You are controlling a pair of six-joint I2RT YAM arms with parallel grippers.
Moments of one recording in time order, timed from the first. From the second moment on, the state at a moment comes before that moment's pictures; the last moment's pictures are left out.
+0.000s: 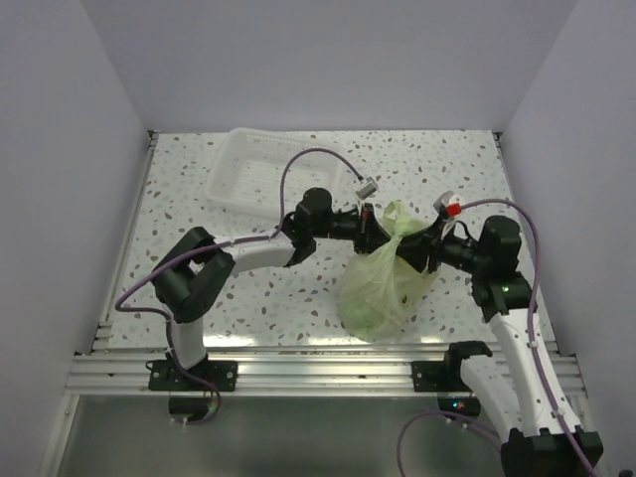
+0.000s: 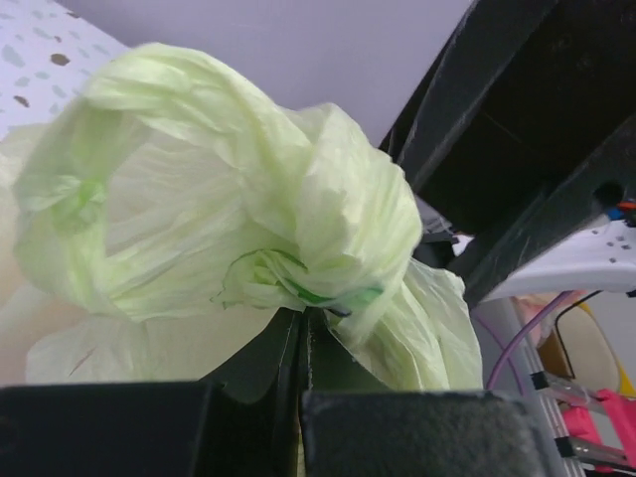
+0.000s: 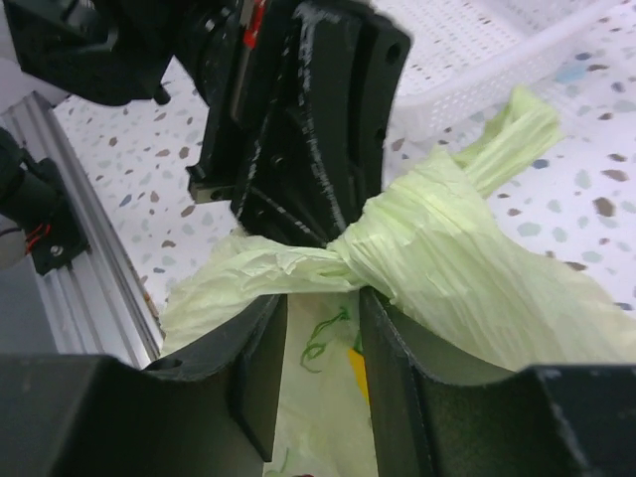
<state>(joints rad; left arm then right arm) -0.81 1.86 1.15 0.66 0.79 -0.64 0.10 0.73 0.64 -0.22 -0.86 0.02</state>
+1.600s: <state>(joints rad) -0.79 1.89 1.13 0.81 0.91 -0.79 -0.01 0.81 0.70 -0.38 -0.93 -0.12</state>
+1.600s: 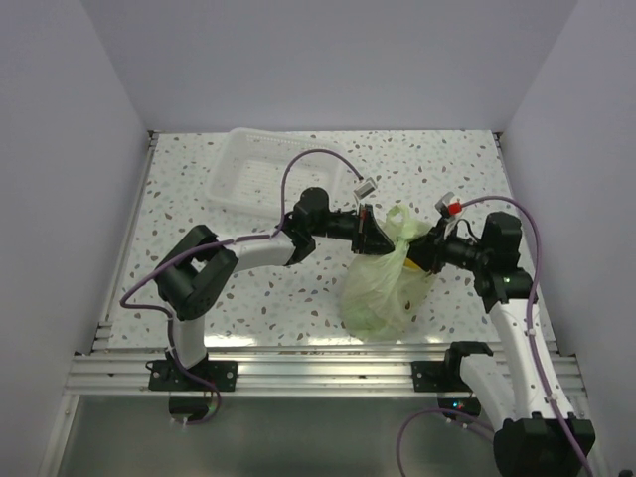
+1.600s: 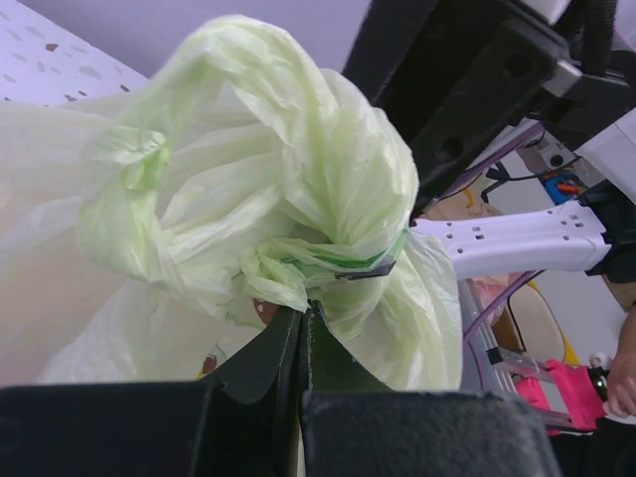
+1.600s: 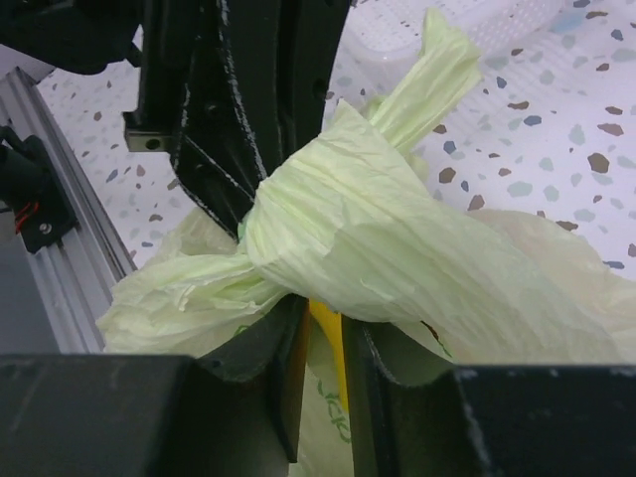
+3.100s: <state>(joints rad) -0.79 1.88 1.12 0.75 0.77 -0.74 -0.01 0.83 0.76 -0.44 -1.12 -0.20</state>
